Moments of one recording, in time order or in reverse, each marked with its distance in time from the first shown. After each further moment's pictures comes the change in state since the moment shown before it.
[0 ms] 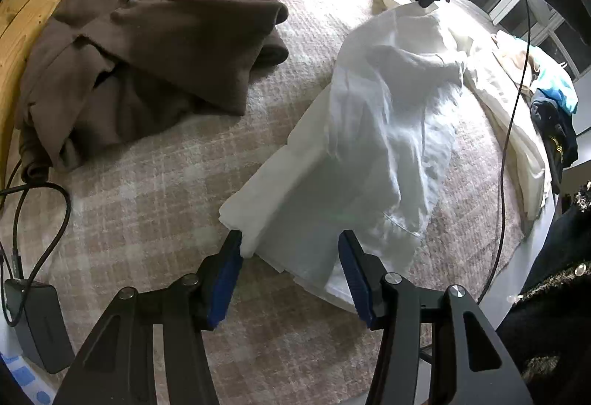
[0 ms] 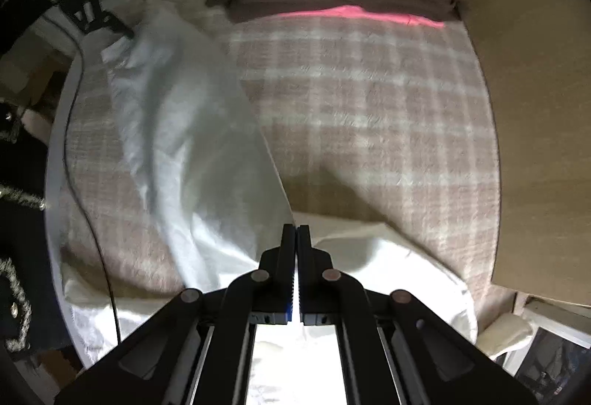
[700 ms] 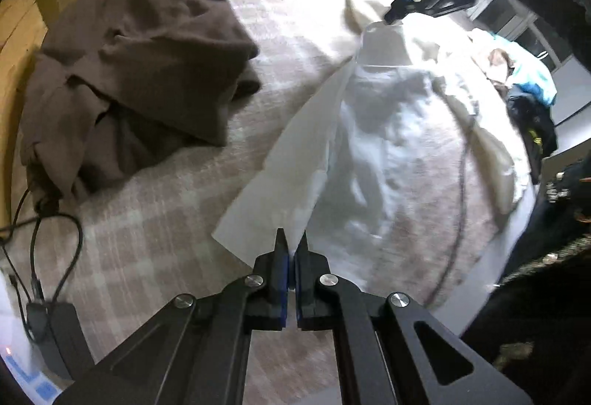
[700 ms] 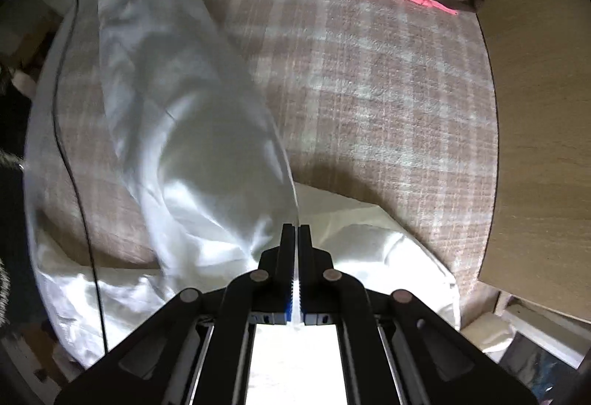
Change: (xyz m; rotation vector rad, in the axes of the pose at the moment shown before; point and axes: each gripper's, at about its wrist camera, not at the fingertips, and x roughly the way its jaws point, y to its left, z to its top) left arm -0.043 0.004 0.000 0.053 -0.009 -0.086; right arm 0.019 0.025 -0.028 -0.090 0.076 -0.094
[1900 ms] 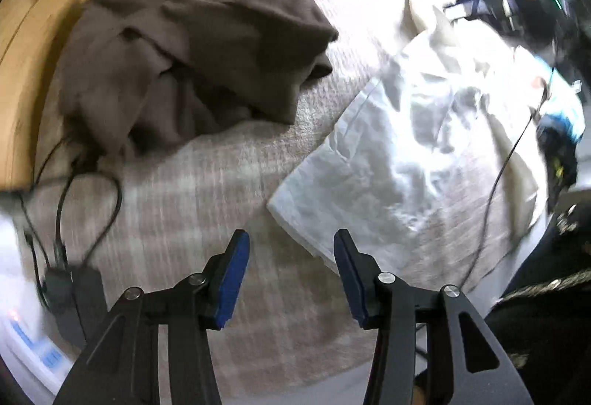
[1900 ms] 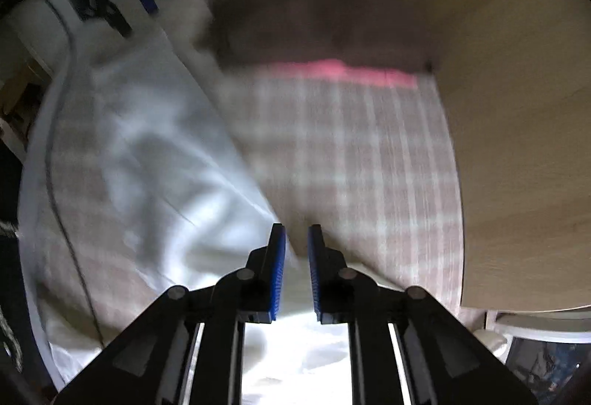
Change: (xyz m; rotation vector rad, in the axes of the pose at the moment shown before) left arm -0.020 0.032 -0.011 -0.191 0.063 0.096; right arm -0.061 0.037 -0.006 0.100 -0.297 -0.104
